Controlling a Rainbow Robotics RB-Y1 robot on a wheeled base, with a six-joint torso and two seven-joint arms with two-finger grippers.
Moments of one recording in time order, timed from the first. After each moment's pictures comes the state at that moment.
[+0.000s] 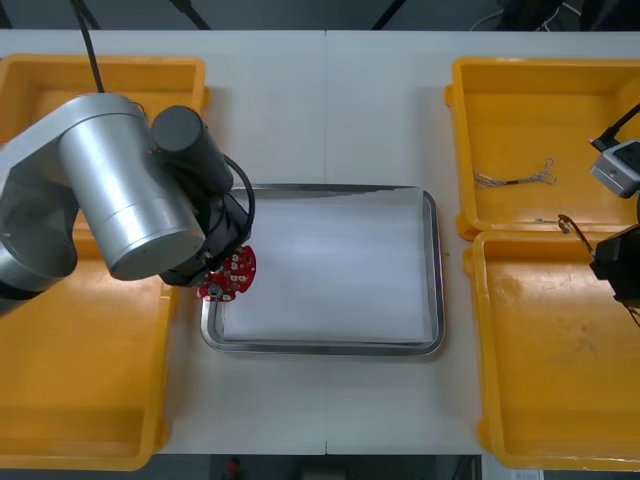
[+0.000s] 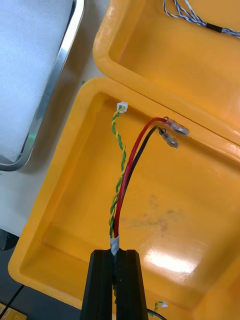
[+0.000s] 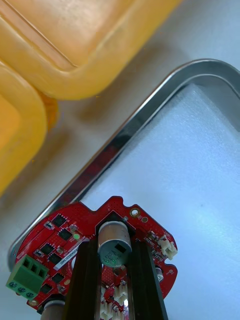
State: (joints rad) right arm -0.25 -0.94 -0.19 -2.40 -1.13 1.92 1.32; left arm -0.70 0.72 -0.63 -2.11 0.64 1.76 0.24
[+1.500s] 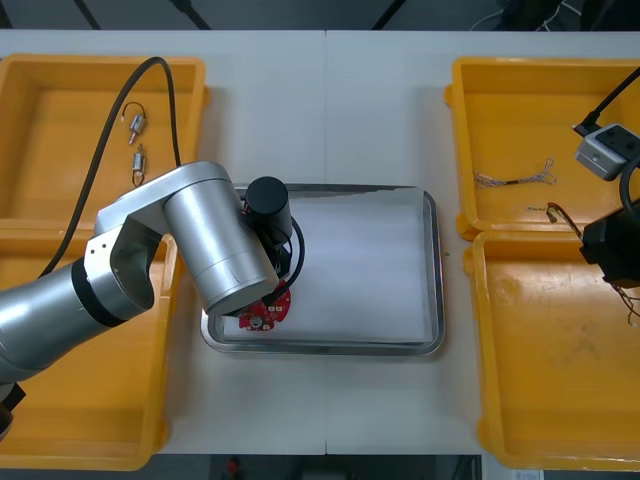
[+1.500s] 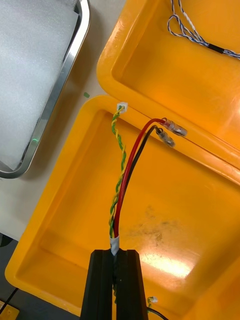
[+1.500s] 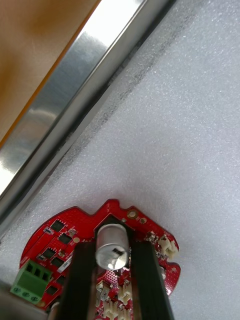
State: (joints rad) right arm -0.36 -0.97 -0.11 -2.33 -1.13 1.92 1.32; left arm -0.70 0.57 -0.81 -1.90 0.51 1.66 0.24
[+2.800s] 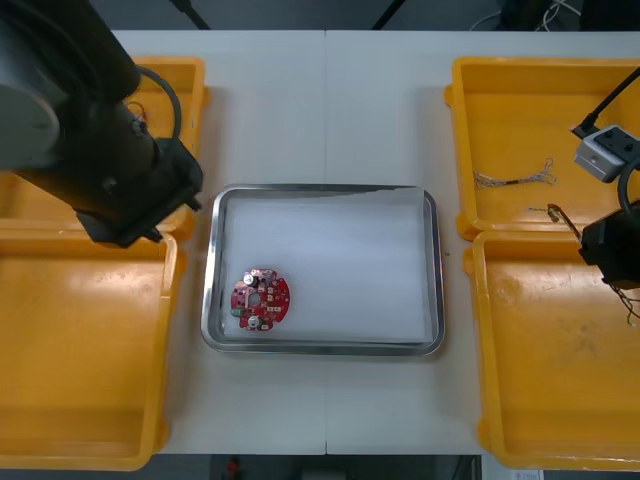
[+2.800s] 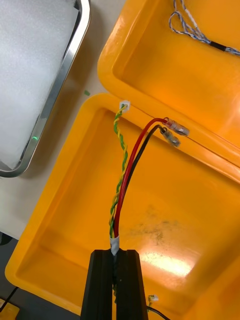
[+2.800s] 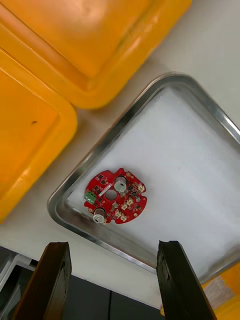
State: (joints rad) right arm -0.36 -0.97 -0.09 -2.33 -1.13 1.92 1.32; left arm -0.85 1.00 -0.46 -2.16 1.18 1.76 0.23
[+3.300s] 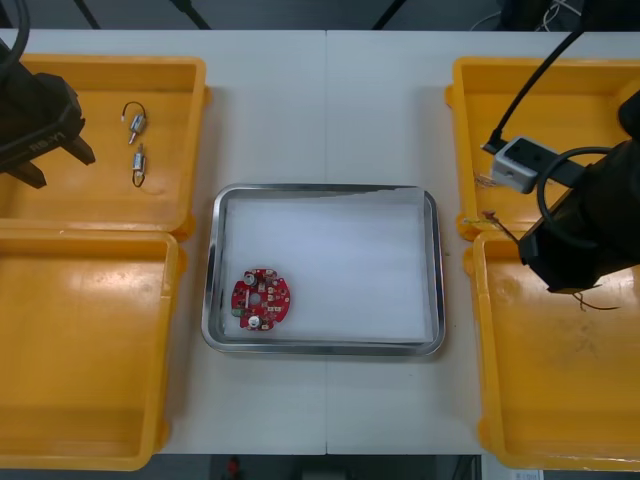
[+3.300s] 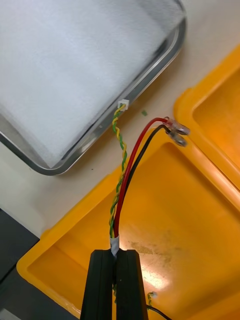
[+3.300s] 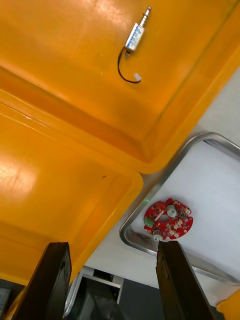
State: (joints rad) right arm -0.60 -0.97 0.22 -2.33 -1.16 1.92 1.32; left arm -0.85 1.25 -0.31 -1.95 1.37 1.76 -0.27
